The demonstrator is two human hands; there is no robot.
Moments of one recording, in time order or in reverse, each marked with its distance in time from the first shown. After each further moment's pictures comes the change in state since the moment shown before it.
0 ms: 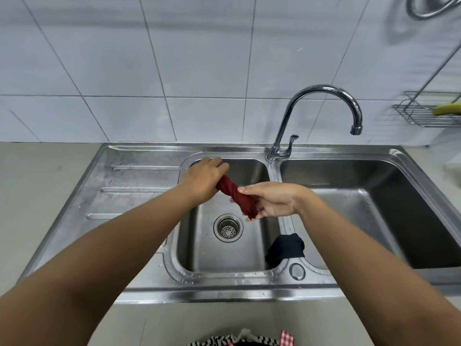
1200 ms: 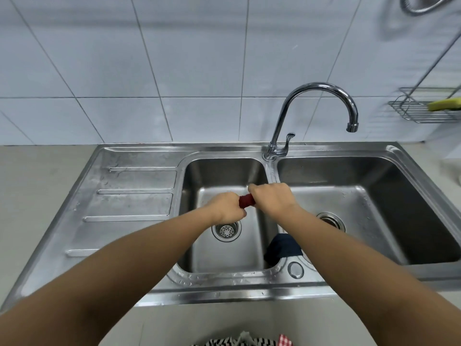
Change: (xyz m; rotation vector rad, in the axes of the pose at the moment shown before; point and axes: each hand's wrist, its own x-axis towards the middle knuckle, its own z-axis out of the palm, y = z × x) left_hand -0.003 0.062 0.031 -0.568 -0.533 -0.383; right_hand 0.003 0.017 0.010 -1.697 0.768 -0.128
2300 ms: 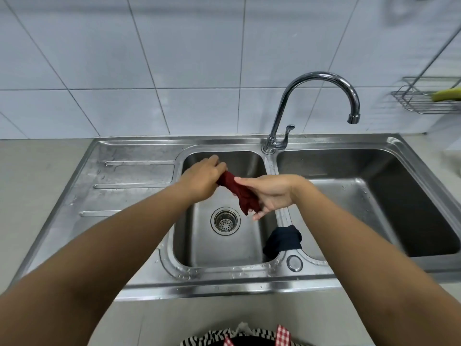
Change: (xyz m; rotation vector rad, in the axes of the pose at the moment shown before) left_hand 0.018 -0.042 -0.047 0.505 0.394 0.402; right_hand 0.013 0.017 -0.016 1.518 -0.861 0.174
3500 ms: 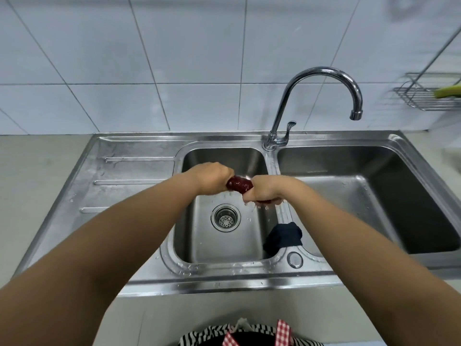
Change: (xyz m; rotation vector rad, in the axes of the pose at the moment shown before) left_hand 0.013 0.020 -0.013 0.026 -0.339 -0.027; right_hand 0.004 -0.007 0.013 -0.752 0.335 0.128
